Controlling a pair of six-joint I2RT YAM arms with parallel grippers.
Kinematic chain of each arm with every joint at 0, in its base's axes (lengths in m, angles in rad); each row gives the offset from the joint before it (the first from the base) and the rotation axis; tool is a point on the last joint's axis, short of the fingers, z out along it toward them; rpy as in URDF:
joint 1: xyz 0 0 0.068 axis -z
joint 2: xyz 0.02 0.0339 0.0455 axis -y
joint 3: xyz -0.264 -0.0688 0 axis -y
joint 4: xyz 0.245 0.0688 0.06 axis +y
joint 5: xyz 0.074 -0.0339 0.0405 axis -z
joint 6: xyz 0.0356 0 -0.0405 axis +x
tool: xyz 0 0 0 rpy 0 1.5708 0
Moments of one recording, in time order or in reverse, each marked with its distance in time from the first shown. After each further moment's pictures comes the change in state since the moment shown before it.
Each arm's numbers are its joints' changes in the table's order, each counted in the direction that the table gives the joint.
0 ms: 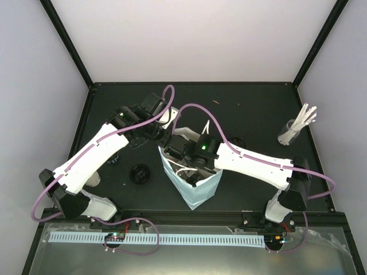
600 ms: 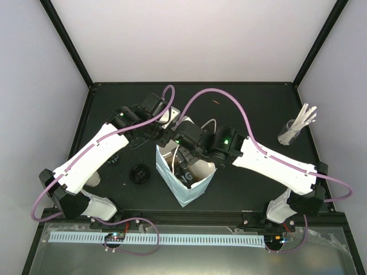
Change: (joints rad) left arm 0.001 0.000 -0.001 0.000 -0.029 0.000; right arm 0.000 0.106 0.155 -0.006 0.089 -0.036
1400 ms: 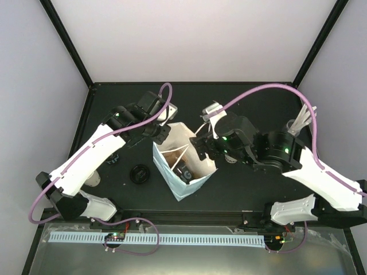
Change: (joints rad) left arm 0.000 0.008 0.023 0.003 -0.103 0.044; right arm 0.000 0.256 0.035 -0.095 0.016 -0.039
